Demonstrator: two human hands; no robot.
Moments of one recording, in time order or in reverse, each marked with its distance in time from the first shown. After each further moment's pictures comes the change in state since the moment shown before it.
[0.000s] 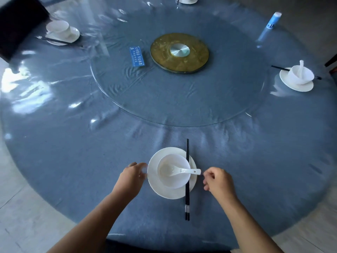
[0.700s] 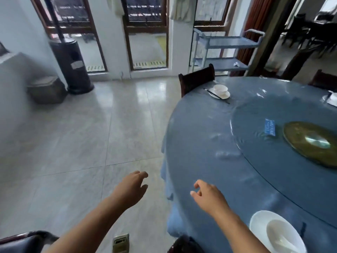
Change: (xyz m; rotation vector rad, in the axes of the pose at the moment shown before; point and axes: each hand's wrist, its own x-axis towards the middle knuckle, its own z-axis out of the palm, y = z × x) left_hand -0.264 -0.208 -0.162 0.093 0.454 -0.389; right_hand -0.166 -0.232 0.203 -0.627 -0.488 -0.890
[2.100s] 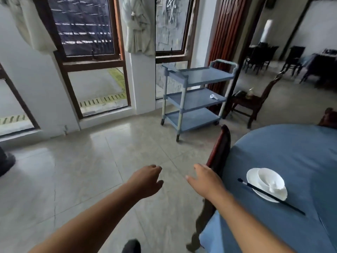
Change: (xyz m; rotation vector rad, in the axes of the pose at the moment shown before) left_hand 0.910 -0.125 -0.279 0.221 -0.055 0.502; right_hand 0.841 -0.248 -0.216 -0.077 0.309 0.192
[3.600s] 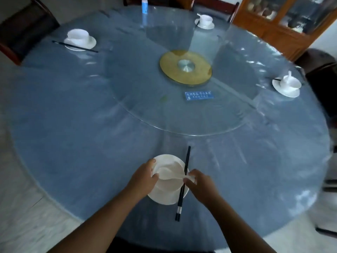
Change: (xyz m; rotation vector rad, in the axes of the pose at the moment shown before) left_hand 0.480 0.418 0.182 0.033 -1.065 1.249; right_hand 0.095 0.264 0.013 0.724 0.709 1.854
